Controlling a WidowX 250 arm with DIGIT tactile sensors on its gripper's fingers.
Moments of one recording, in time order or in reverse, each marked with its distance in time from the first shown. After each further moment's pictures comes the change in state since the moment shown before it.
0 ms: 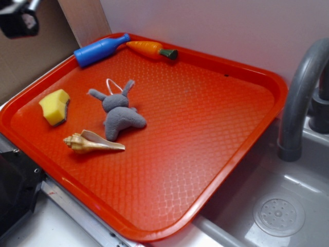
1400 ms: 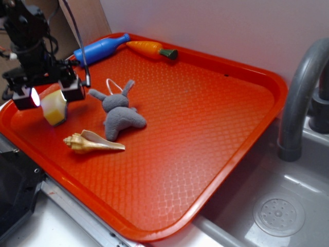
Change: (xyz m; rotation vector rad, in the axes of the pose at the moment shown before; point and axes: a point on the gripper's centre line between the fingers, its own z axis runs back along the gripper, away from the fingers) arm 0.064 0.032 -0.156 0.123 -0.111 0.222
